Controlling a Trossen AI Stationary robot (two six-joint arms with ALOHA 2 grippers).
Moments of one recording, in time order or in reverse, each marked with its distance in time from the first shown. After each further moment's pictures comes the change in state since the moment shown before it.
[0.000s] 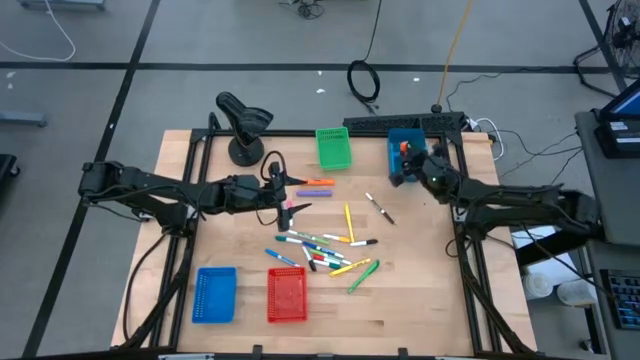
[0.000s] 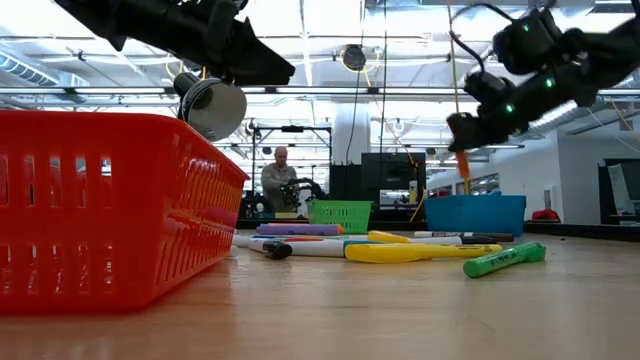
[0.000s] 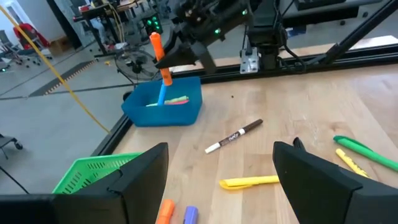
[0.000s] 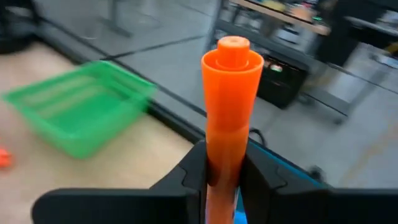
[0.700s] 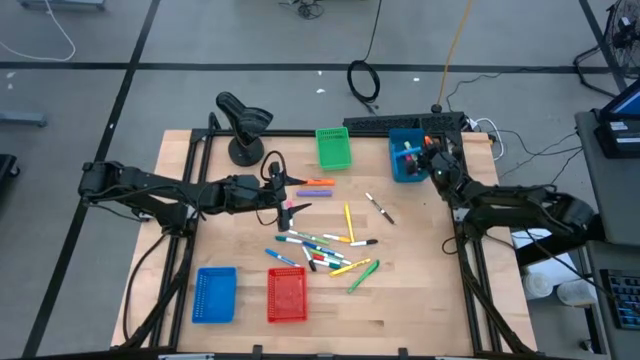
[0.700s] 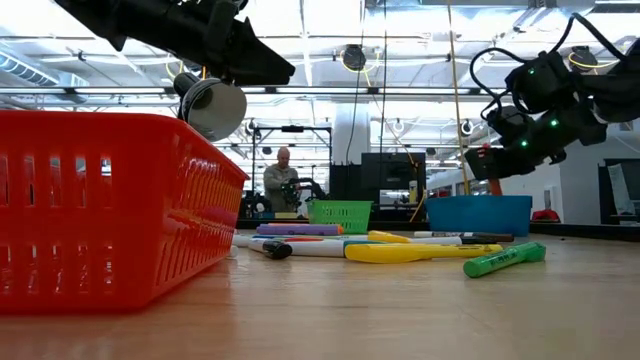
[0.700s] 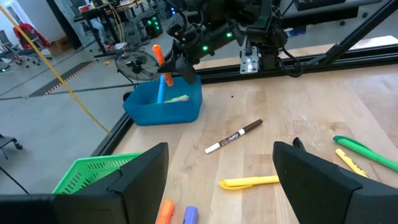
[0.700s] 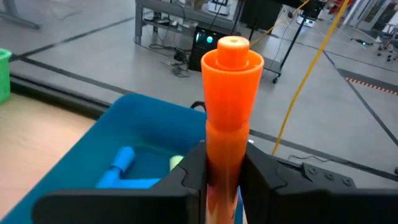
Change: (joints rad) left arm 0.000 0.000 0.000 0.000 0.000 0.000; right arm -0.270 0.120 -0.156 0.272 0.019 0.046
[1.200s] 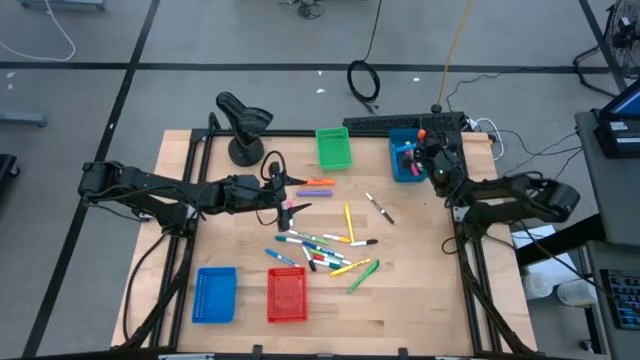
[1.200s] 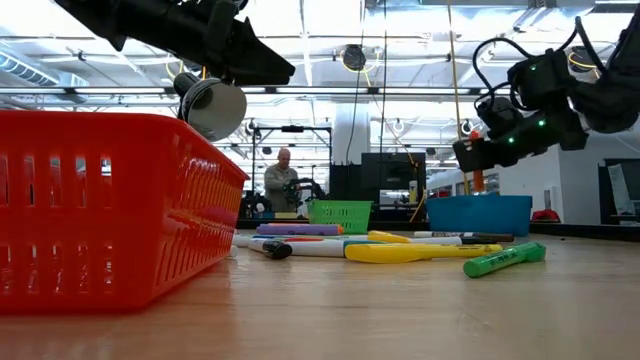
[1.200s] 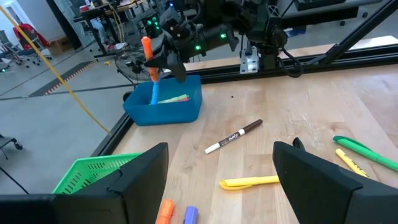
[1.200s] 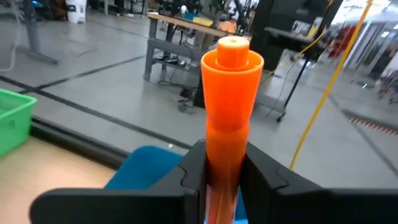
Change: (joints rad) left arm 0.000 0.000 0.000 0.000 0.000 0.000; right arm -0.020 0.187 0.000 0.411 -0.050 -0.175
